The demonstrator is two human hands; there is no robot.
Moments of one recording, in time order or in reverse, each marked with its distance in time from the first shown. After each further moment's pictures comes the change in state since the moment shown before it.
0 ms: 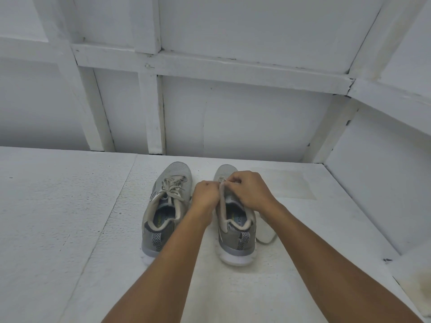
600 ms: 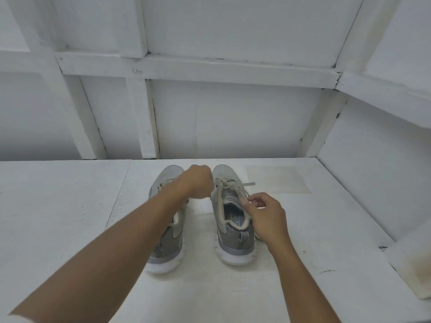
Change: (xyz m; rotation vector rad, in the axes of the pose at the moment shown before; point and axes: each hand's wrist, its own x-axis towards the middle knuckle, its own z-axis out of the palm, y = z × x) left_hand -0.005 0.072 -0.035 1.256 -0.345 0.378; right_hand -0.076 0.012 0.010 0.457 0.325 0.374
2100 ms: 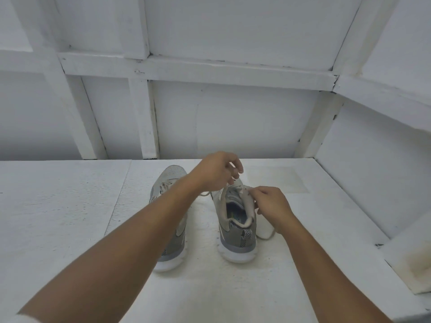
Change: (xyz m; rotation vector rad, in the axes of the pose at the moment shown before) left_hand -0.010 0.029 -0.010 -0.485 0.104 0.235; right_hand 0.037 -0.002 -0.009 -0.088 -0.153 0.065
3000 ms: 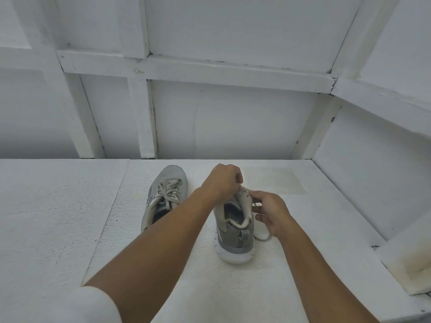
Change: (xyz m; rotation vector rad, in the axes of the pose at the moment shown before) left_hand 0.028 -0.024 0.046 0.291 0.090 -0.002; right_hand 0.005 0.007 0.003 0.410 -0.058 0.275
